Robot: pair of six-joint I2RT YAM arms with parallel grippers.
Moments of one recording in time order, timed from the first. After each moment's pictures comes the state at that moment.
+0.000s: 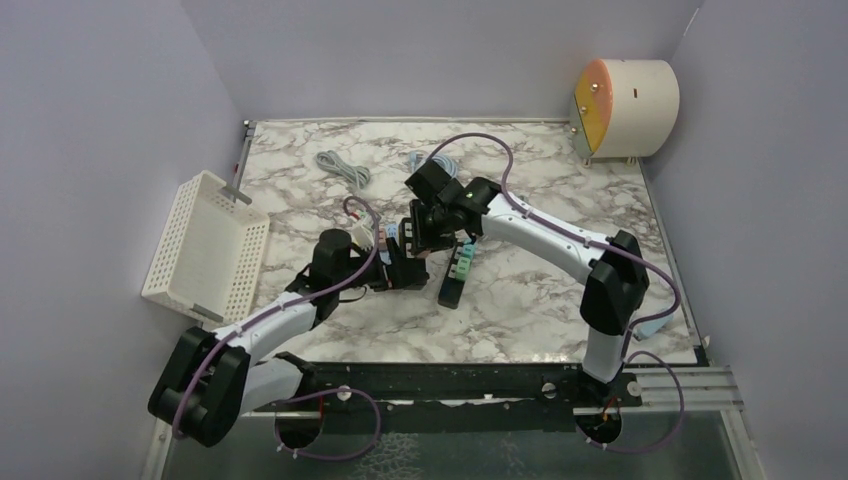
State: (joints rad) left arm -0.45 1.11 0.38 0.32 0.59 -0.78; right arm 0.89 1.86 1.67 -0.85 0.04 0.68
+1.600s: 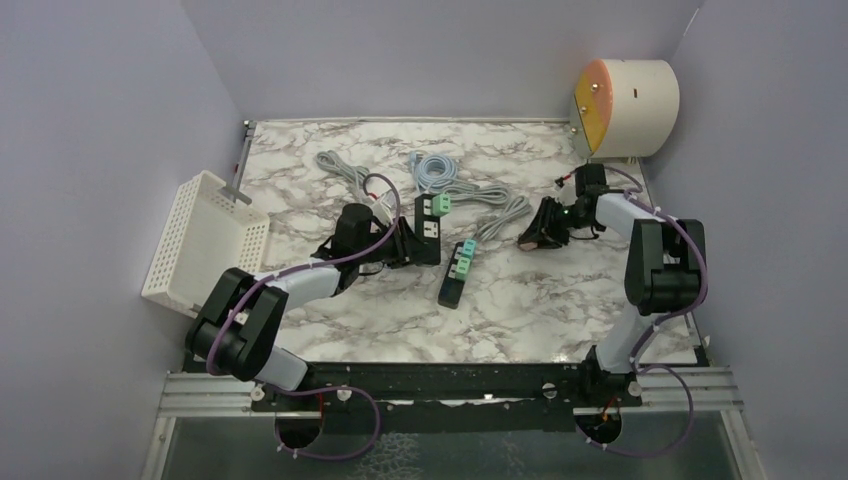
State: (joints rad) left arm -0.47 1.47 0.60 0.43 0.60 -0.84; right arm -0.01 1.76 1.11 -0.54 -0.59 0.32
